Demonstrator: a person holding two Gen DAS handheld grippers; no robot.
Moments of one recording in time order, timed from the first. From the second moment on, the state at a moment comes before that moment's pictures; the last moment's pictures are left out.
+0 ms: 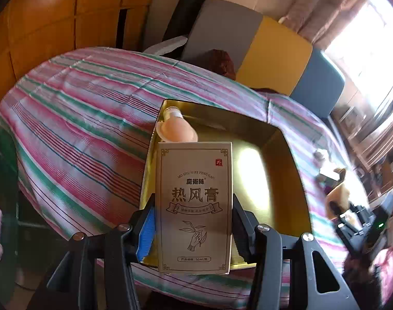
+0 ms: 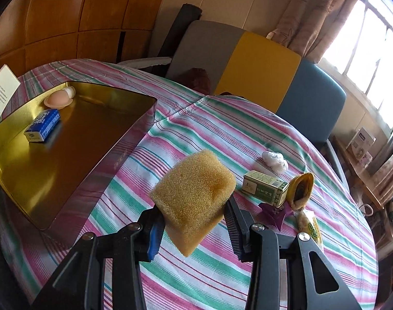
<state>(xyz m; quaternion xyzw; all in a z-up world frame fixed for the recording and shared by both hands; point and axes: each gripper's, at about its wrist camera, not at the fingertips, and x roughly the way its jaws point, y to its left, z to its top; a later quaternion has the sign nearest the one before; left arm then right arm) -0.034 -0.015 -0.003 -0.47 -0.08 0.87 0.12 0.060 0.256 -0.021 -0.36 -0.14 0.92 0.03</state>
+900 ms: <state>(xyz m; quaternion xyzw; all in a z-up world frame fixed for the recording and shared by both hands) -0.031 -0.021 0.005 -0.43 -0.02 0.90 0.07 0.055 0.274 -0.004 -0.37 -0.07 0.92 0.05</state>
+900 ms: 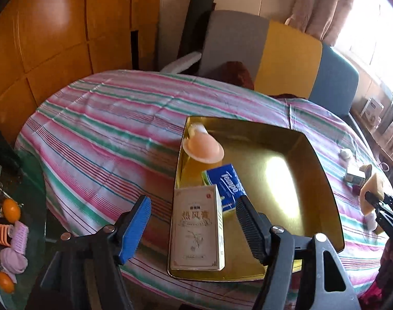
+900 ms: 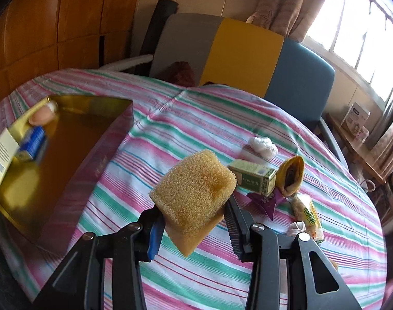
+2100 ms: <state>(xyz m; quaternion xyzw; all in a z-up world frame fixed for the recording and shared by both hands) -0.016 -0.038 0.004 -0.39 -0.03 0.92 0.07 0.005 0.064 -0.023 -0.45 0.04 0.87 -0.21</state>
